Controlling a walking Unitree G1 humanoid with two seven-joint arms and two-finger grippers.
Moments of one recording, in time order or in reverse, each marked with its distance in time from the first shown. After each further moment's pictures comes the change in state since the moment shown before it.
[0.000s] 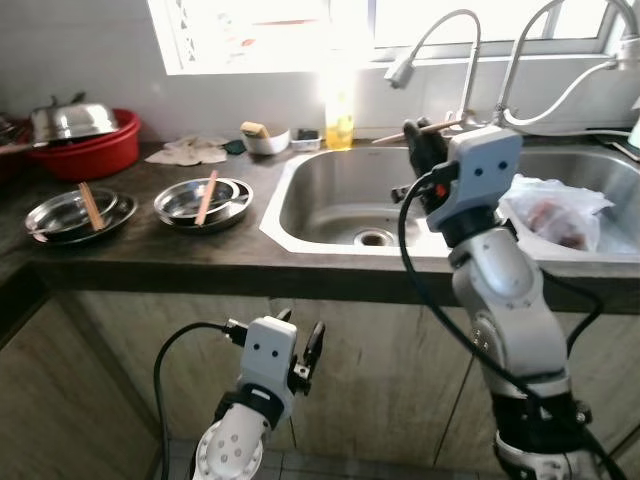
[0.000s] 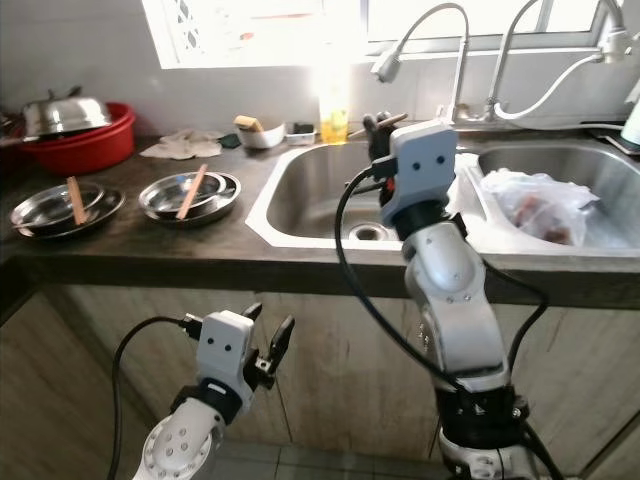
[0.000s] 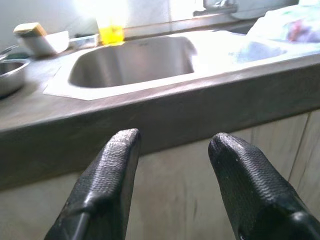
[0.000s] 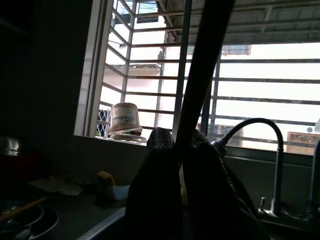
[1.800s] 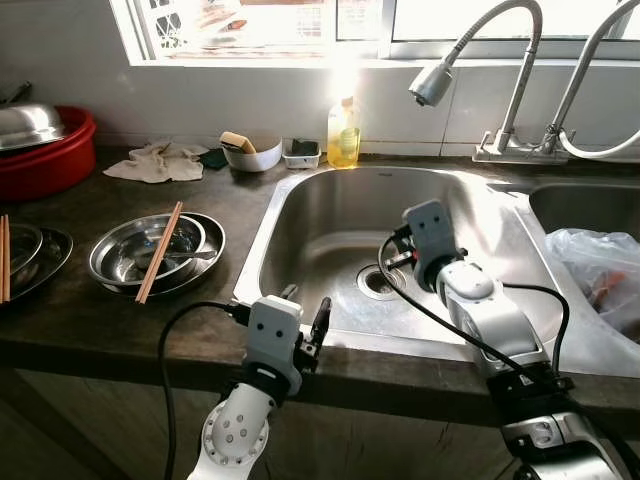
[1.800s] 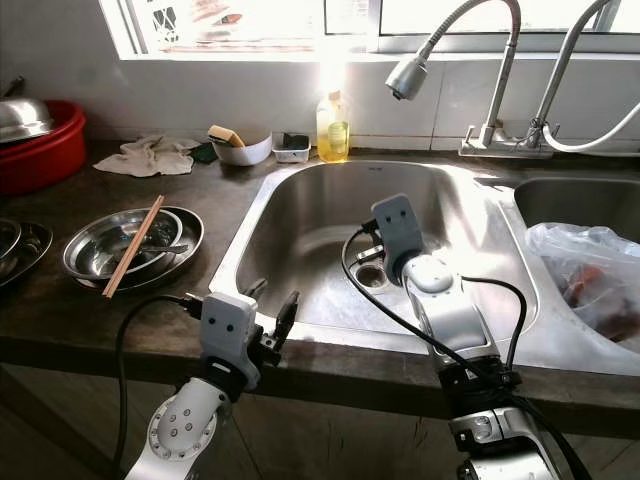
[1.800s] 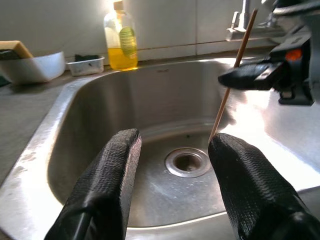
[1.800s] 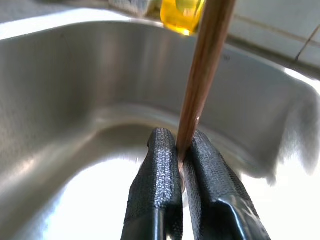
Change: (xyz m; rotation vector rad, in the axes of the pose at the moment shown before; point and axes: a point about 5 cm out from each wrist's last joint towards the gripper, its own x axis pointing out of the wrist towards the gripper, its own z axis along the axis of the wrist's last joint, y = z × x) left arm 0.010 0.000 0.021 0.007 -0.089 0.002; right arm -0.021 -0.006 -0.123 -0.071 0.730 0.109
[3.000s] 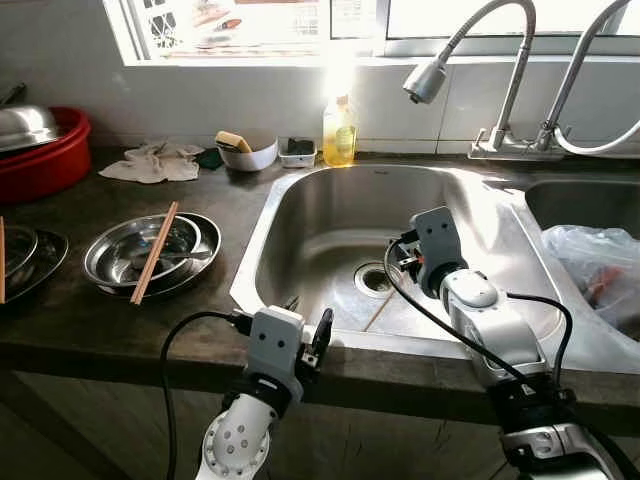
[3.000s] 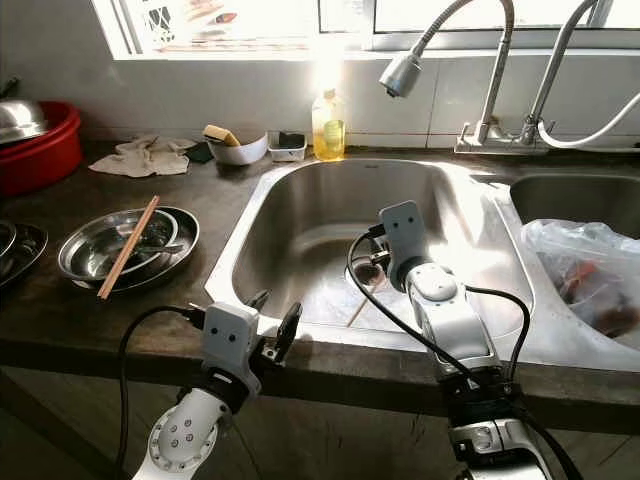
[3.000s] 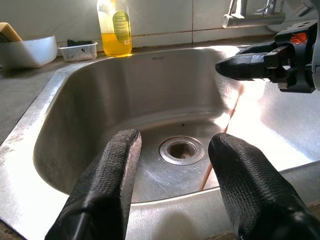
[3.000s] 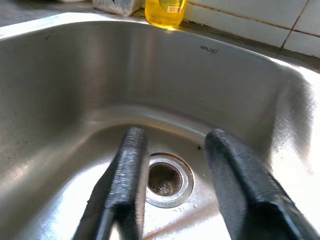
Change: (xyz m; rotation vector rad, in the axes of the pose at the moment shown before) left arm -0.007 -0.003 -0.008 -0.015 0.035 -0.002; right arm -0.004 -0.002 -0.004 0.053 -0.026 -0.041
